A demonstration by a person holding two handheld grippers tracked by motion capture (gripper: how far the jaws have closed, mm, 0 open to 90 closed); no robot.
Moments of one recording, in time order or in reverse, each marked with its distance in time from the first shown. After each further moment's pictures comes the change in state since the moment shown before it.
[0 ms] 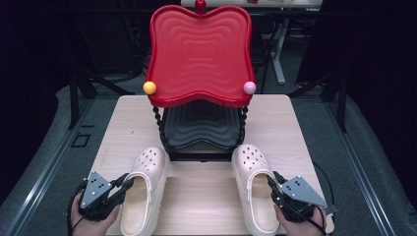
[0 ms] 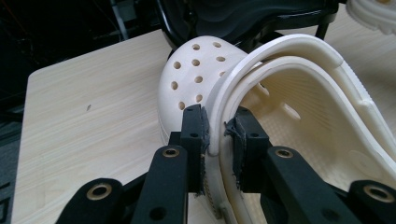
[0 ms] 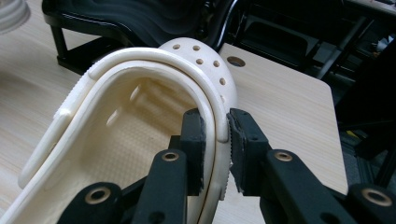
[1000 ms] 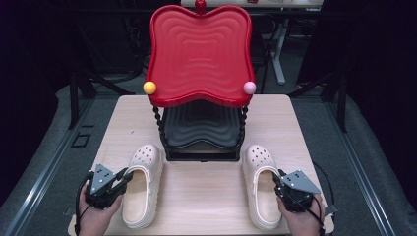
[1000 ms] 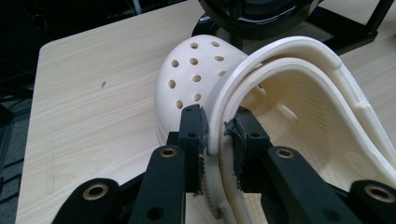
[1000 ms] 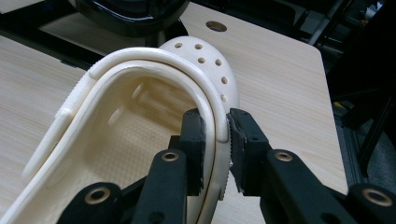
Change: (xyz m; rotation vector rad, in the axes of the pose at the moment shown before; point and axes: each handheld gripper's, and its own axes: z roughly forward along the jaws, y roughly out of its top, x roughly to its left) left arm 0.026 -0.017 0.035 0.071 0.068 -0.036; right arm -0.022 -0.028 0.035 0.095 -0.067 0.042
